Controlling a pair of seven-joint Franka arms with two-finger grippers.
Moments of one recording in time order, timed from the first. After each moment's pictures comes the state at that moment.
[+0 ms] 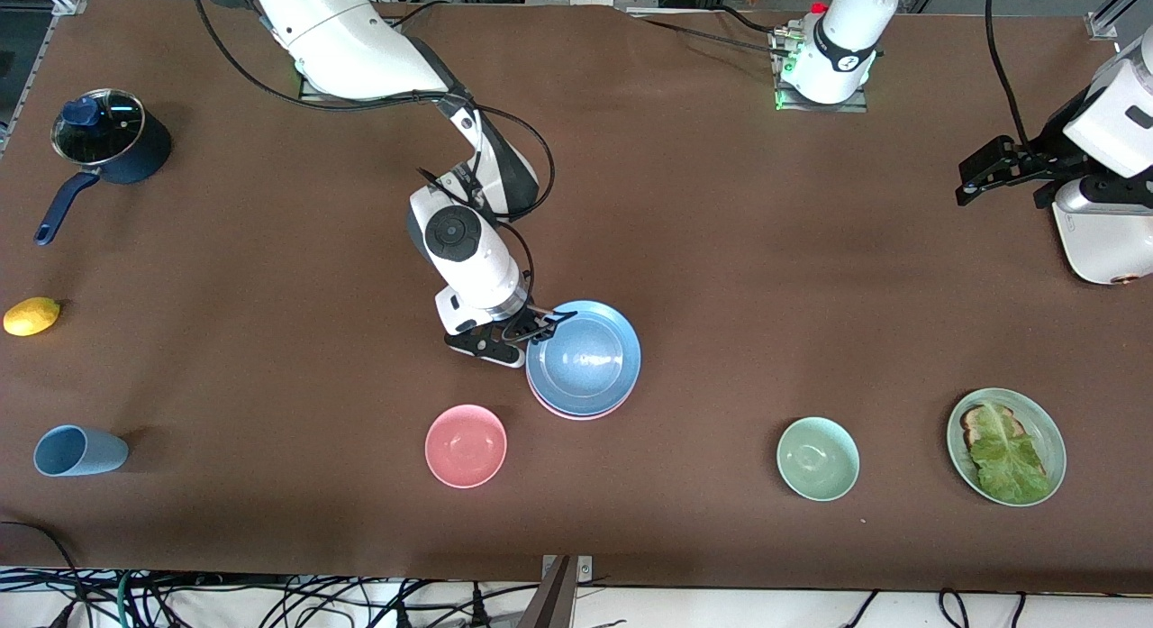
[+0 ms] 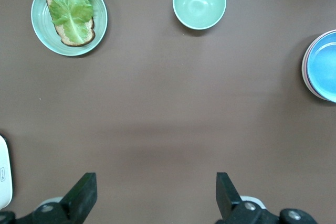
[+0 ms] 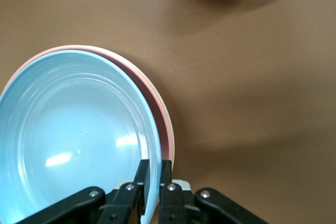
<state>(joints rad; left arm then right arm) -0.02 -0.06 -0.01 -1.68 -0.02 1.62 -0.03 0.58 0.75 0.03 -1.51 0.09 2.48 0.86</state>
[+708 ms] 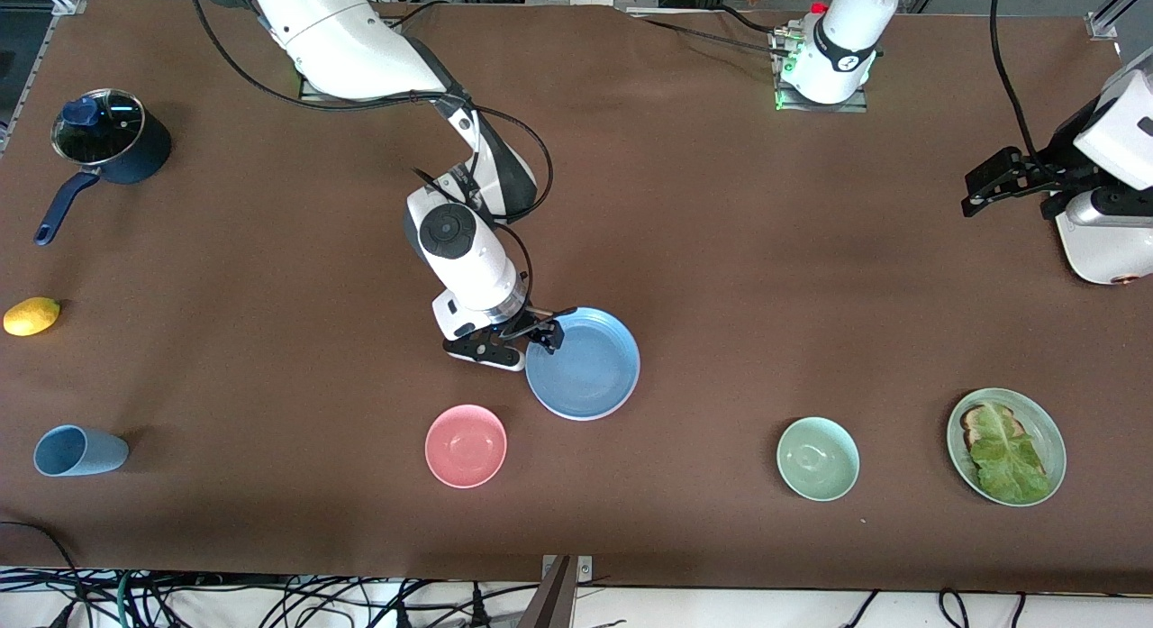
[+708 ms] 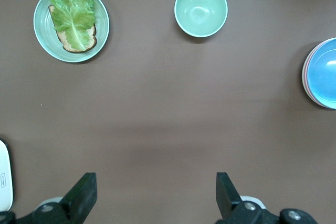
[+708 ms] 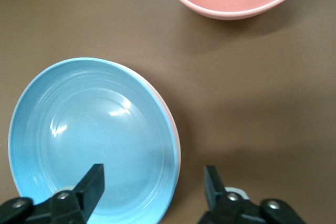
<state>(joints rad) -0.02 0.00 0.00 -1.63 -0.02 1.62 -0.03 0.58 0.75 0.02 -1.50 0.09 2.48 0.80</state>
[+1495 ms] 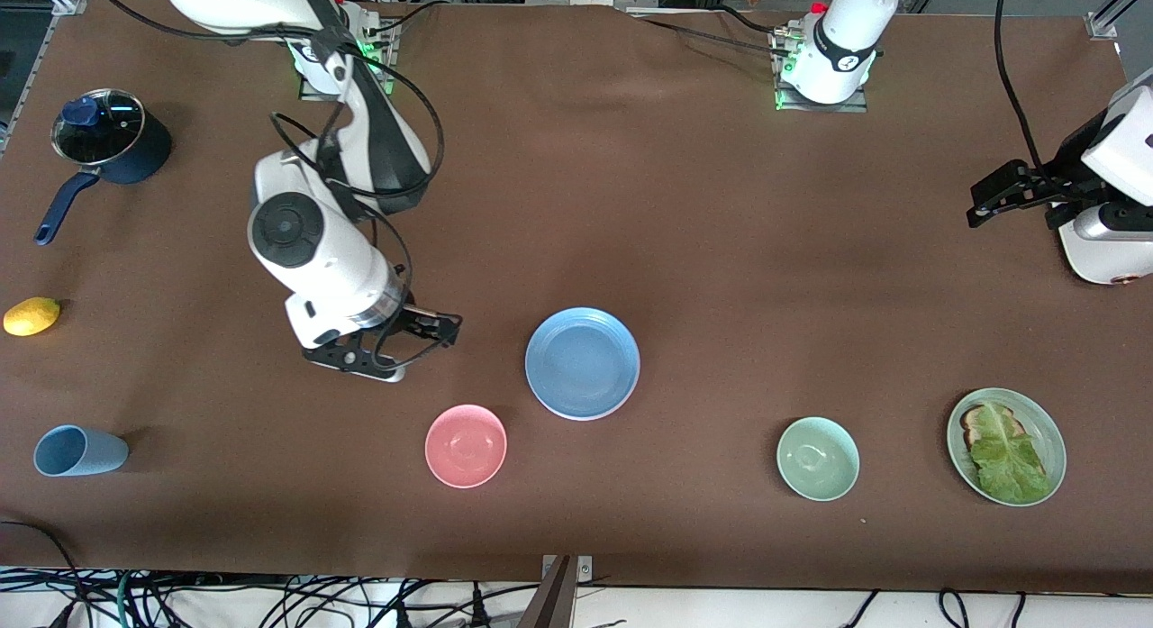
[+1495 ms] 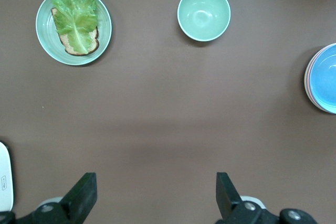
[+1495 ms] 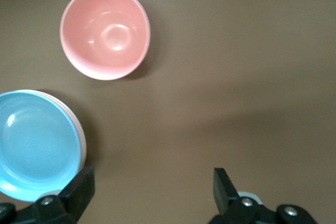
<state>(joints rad) -0.01 0.02 -0.01 -1.60 -0.02 1.62 -0.03 0.44 0.48 -0.08 -1.47 0.09 1.97 0.55</state>
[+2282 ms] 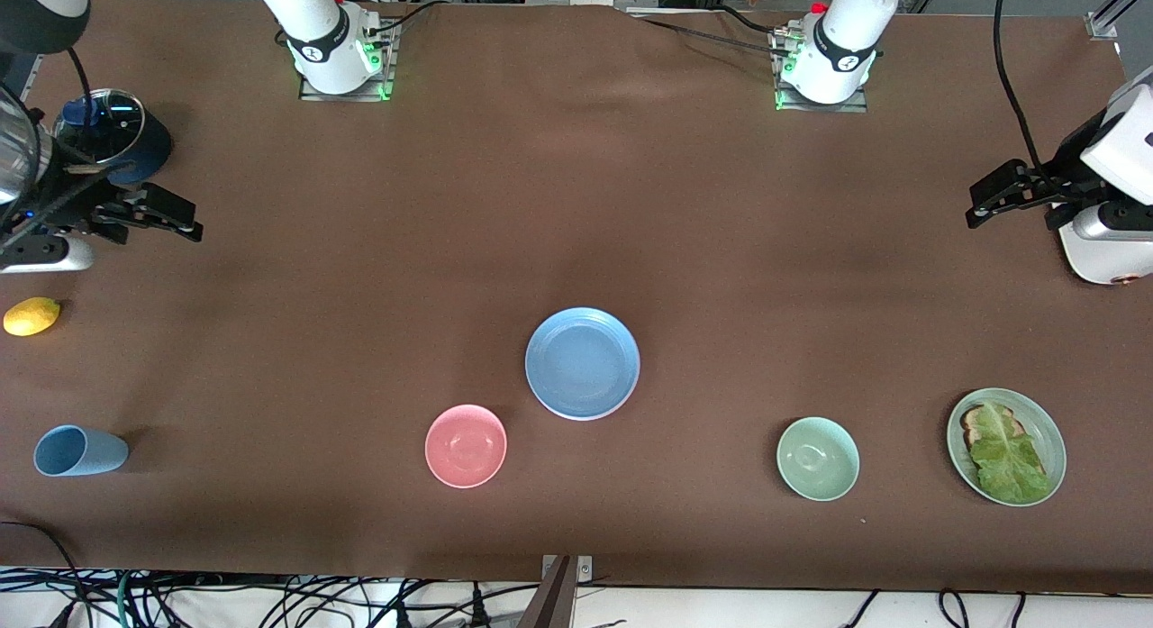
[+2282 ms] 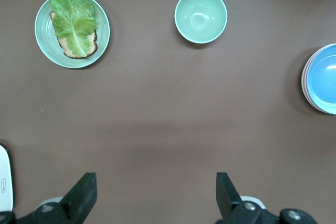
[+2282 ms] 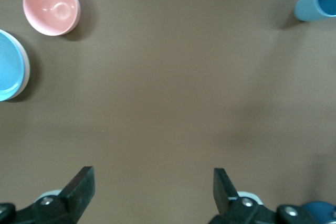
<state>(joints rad) -0.01 0.02 -0.01 -1.59 -0.02 1.62 -0.03 0.01 0.13 0.04 -1.47 0.03 1.57 0.01</state>
